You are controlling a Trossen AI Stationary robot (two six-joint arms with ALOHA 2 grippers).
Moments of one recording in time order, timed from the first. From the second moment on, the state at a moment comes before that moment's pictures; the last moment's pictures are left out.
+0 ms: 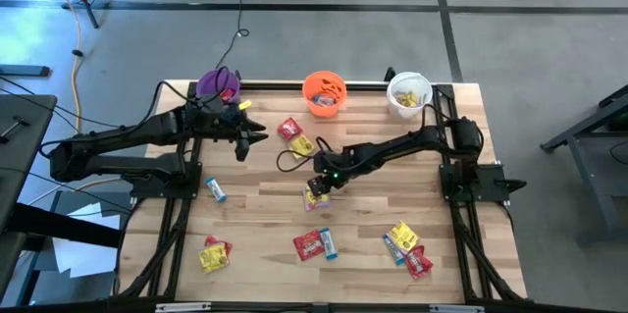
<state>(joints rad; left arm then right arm) 0.35 0.83 0.67 -0.33 0.12 -0.21 0.01 1.98 1.20 -0.31 -0.11 1.05</state>
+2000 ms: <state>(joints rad) 0.35 0.83 0.67 -0.29 0.01 -0.23 -0.92 1.41 1.26 -1.02 0.37 0.48</state>
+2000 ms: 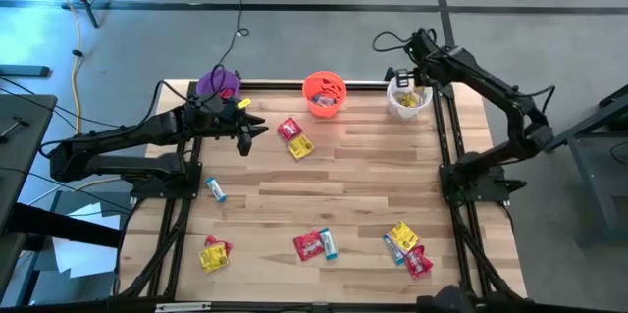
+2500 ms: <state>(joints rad) 0.35 0.83 0.67 -0.30 0.02 -0.21 -0.94 1.46 1.29 -1.09 0.28 0.46</state>
